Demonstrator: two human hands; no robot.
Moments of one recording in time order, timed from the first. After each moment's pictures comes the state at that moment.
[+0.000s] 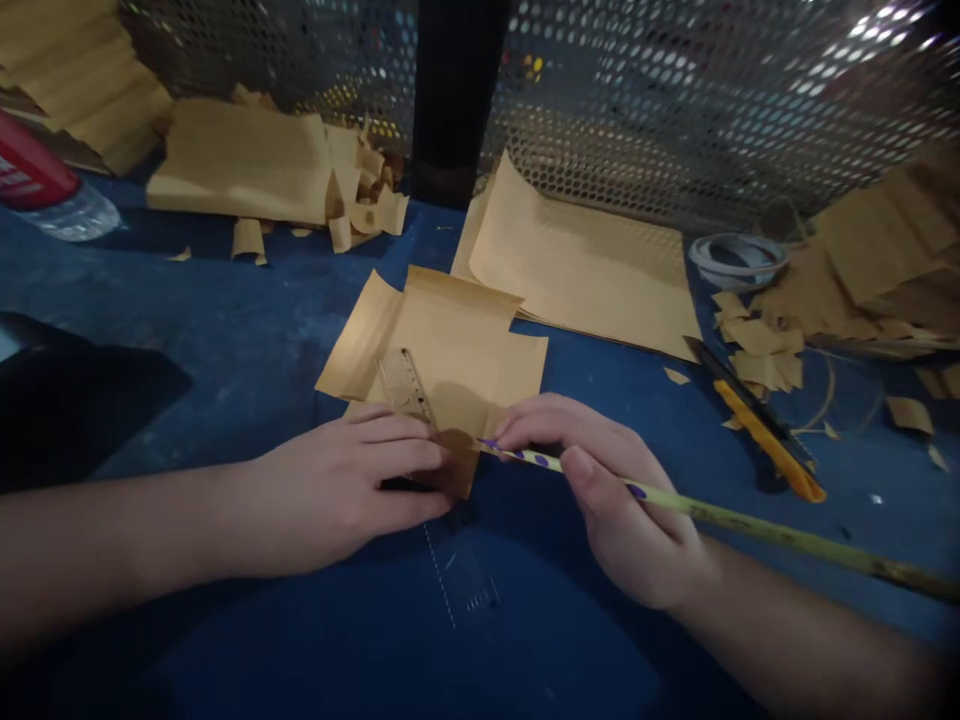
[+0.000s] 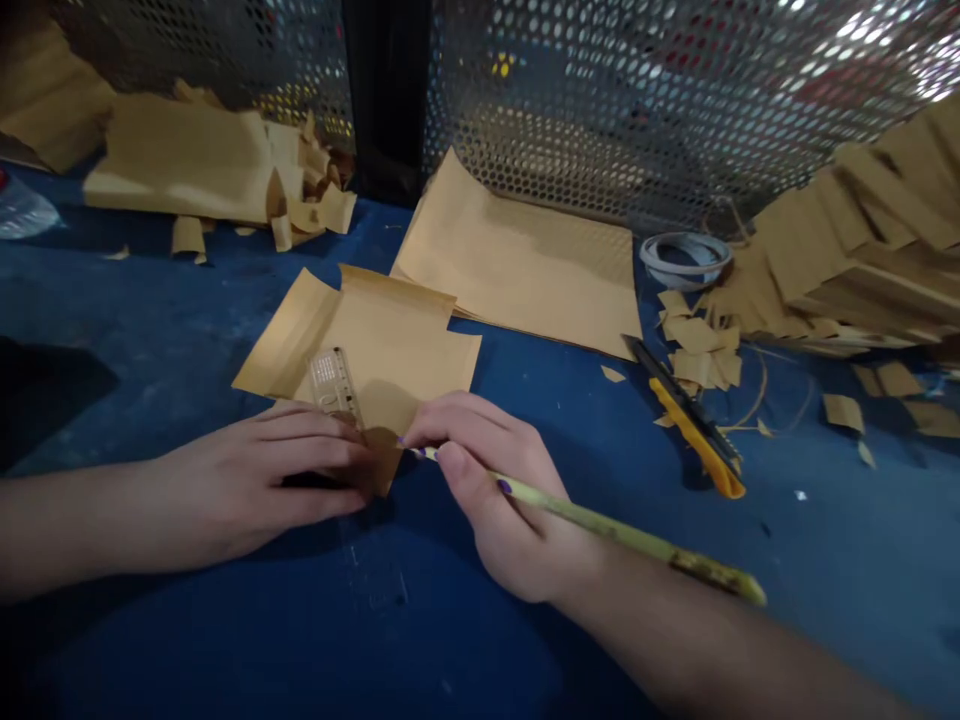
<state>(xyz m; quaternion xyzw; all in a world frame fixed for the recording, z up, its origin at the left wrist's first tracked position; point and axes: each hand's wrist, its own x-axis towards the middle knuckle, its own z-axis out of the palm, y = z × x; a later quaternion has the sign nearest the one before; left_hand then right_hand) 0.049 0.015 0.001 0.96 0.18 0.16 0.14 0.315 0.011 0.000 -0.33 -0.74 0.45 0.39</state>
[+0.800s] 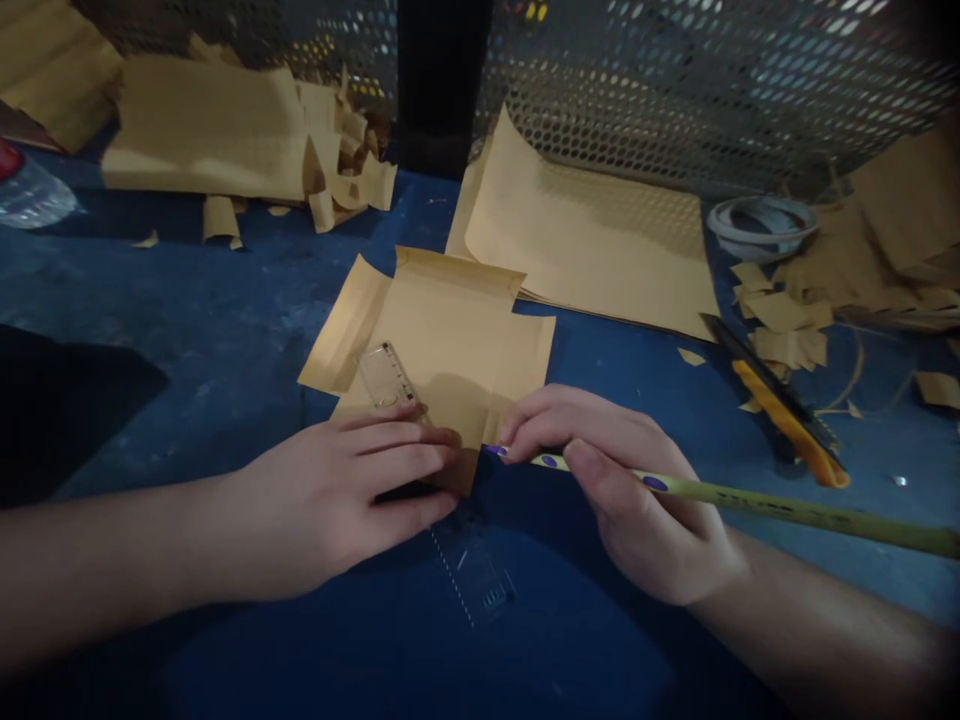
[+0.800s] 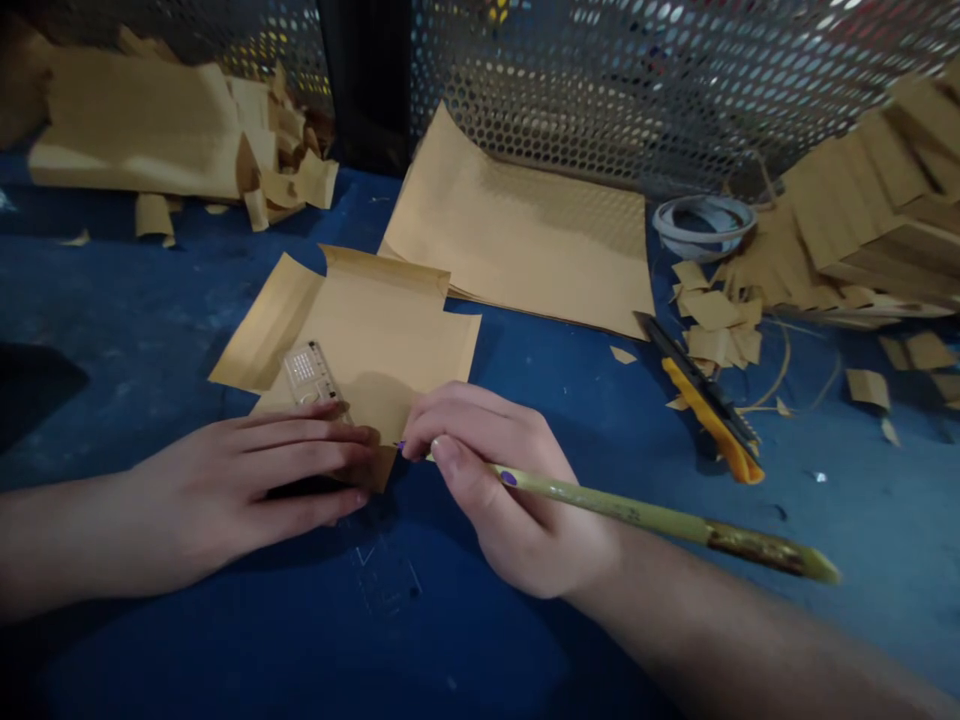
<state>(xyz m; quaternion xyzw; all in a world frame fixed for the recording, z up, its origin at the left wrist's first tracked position) 0.049 0.011 0.000 0.97 0.17 0.15 0.09 0.318 0.014 0.003 -0.33 -0.74 0.46 0.37</state>
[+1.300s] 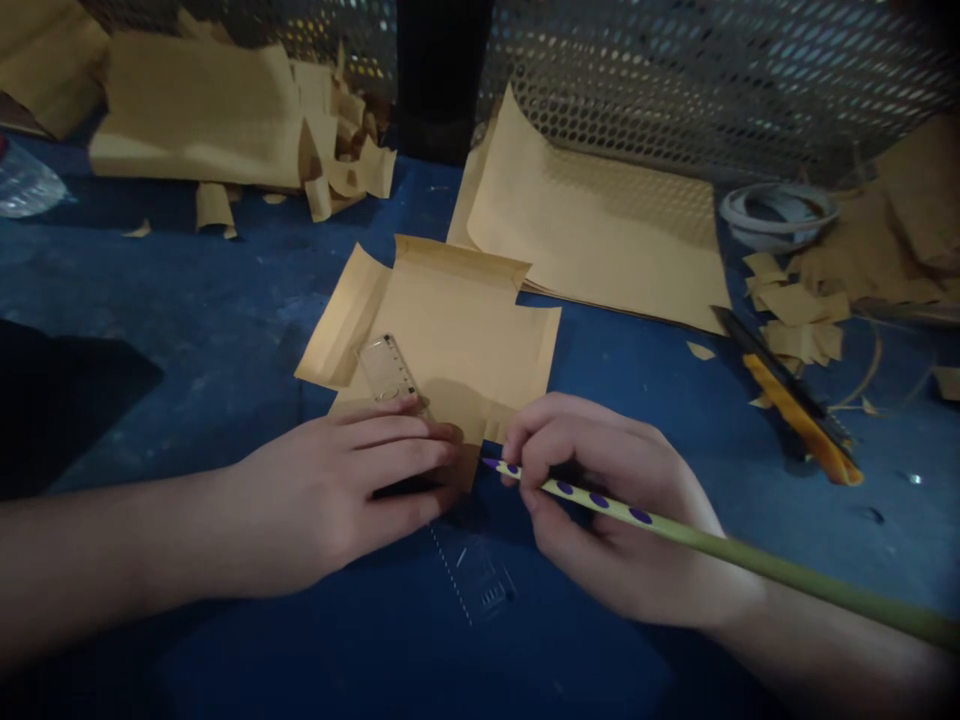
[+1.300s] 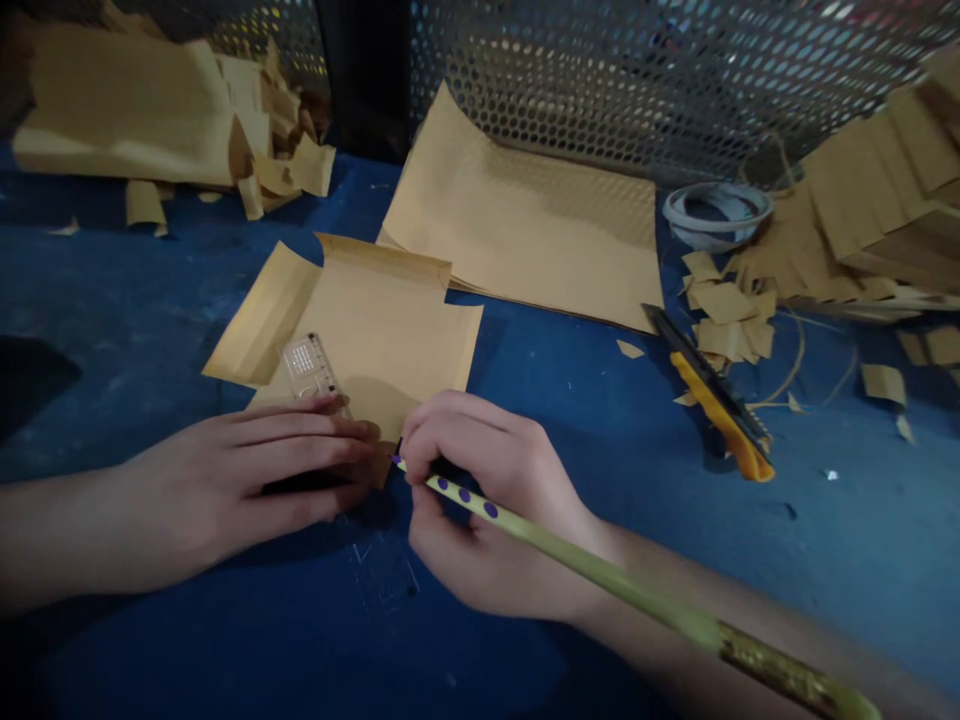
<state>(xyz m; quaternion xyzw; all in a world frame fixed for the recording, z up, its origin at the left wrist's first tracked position) 0.050 0.012 -0.002 0.97 0.17 0.14 0.12 0.309 0.007 0.010 -0.35 -0.79 0.38 0.34</state>
